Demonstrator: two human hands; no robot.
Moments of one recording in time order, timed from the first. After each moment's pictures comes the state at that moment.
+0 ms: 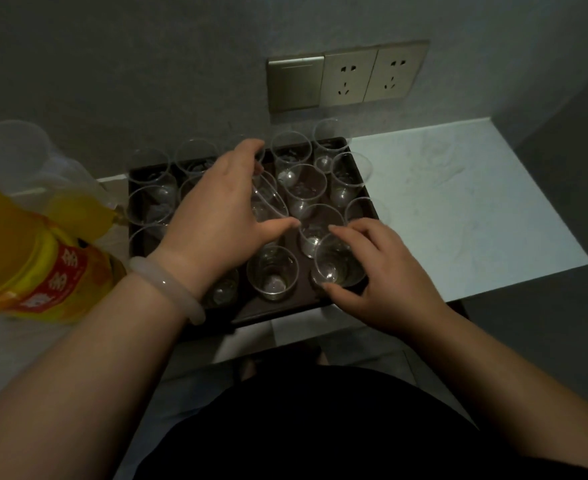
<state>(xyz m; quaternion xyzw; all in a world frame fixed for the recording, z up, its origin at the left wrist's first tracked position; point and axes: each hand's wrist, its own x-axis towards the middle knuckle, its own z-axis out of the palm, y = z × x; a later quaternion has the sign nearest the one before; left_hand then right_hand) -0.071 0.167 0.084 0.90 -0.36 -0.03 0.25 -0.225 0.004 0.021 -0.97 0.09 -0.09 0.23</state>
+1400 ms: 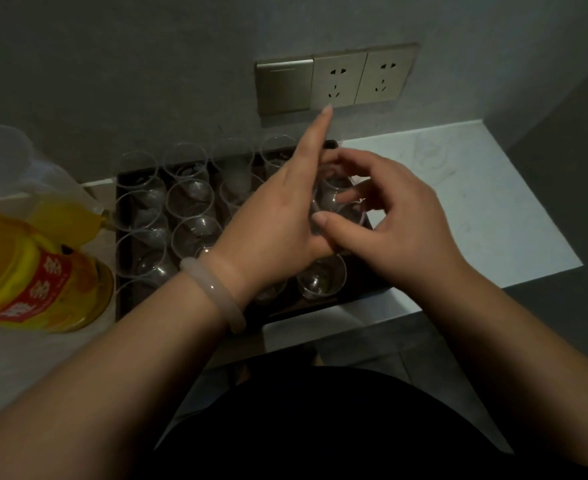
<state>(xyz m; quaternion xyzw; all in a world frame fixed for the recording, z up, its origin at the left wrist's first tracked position) -0.099 0.122 0.090 0.79 -0.47 -0.07 0.38 -0.193 -0.007 0.089 -0.90 0.13 -0.19 0.38</state>
